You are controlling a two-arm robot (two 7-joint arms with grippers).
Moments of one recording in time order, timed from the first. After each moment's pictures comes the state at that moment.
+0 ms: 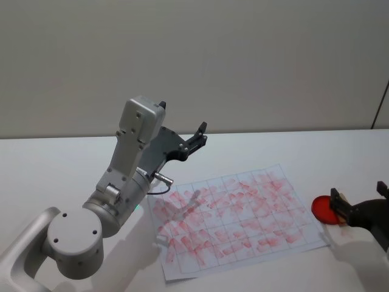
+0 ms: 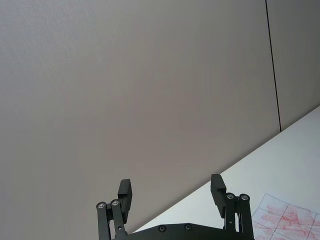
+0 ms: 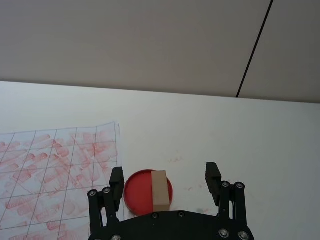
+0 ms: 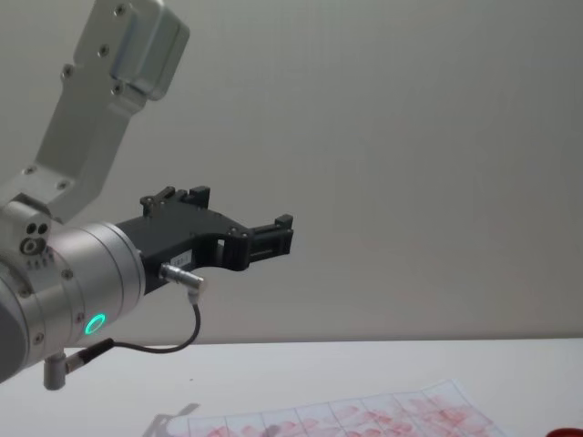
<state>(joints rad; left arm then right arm) -0.24 0.38 0.45 -1.63 -0.20 0.01 -0.01 -0.18 0.35 -0.20 -1.91 0.28 0.36 -0.18</state>
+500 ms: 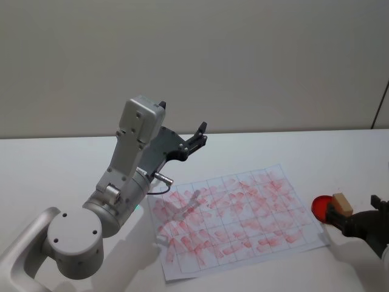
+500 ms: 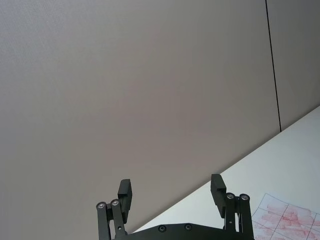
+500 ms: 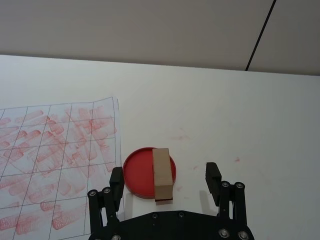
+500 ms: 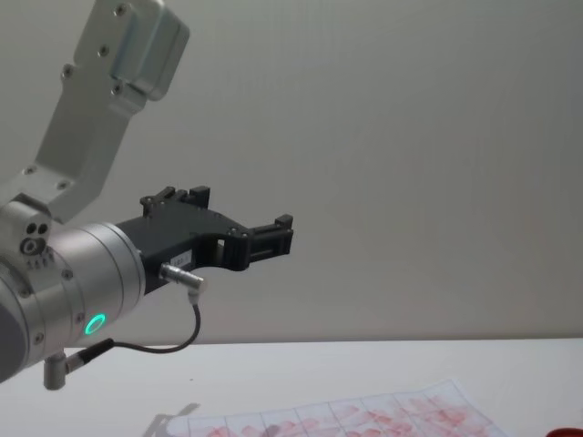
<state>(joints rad) -0.24 0.38 0.45 -1.63 -0.20 0.01 -0.01 -0.16 0.33 -0.20 -1.87 0.29 0.44 -0.15</state>
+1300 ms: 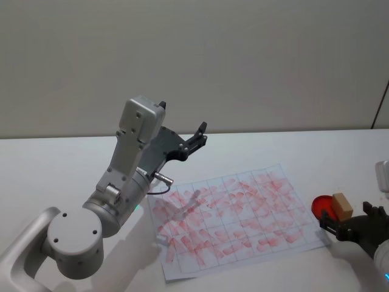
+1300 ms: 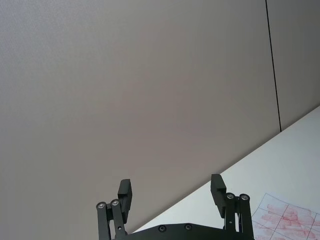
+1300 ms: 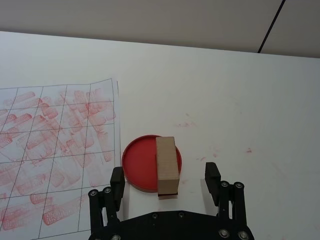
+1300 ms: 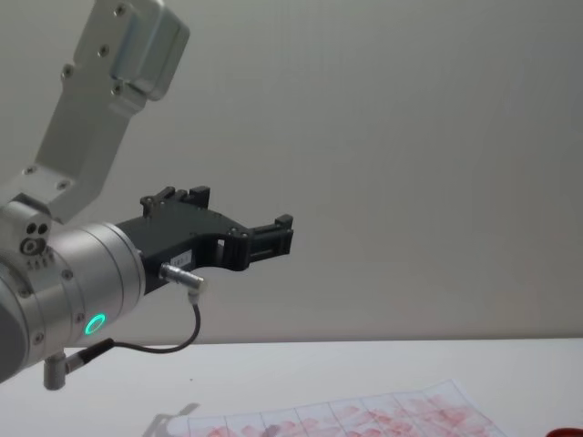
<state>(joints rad) -0.24 0.38 0.45 -1.63 -0.20 0.01 -0.01 -0.11 0.30 -0.20 -1.80 0.26 0.50 -0.10</state>
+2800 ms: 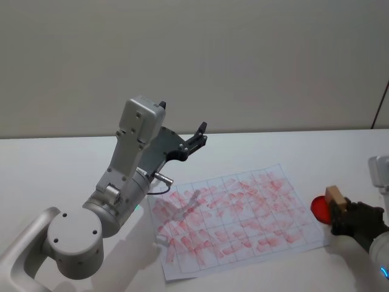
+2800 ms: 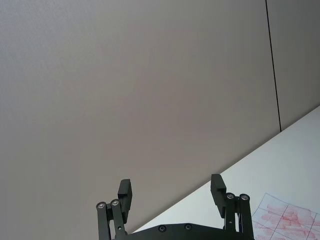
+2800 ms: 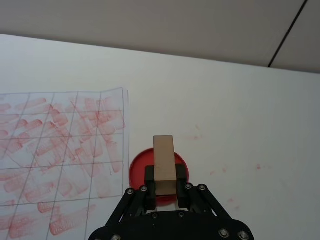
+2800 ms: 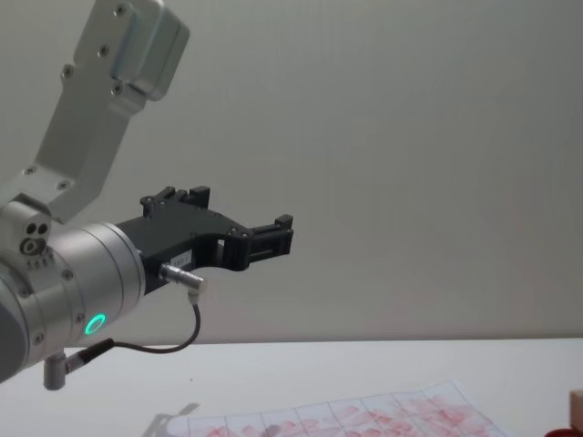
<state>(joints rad) -0.24 0.38 0.45 -1.63 -0.20 0.01 -0.01 -0.08 0.29 -0.20 -1.77 0.21 0.48 -0.05</state>
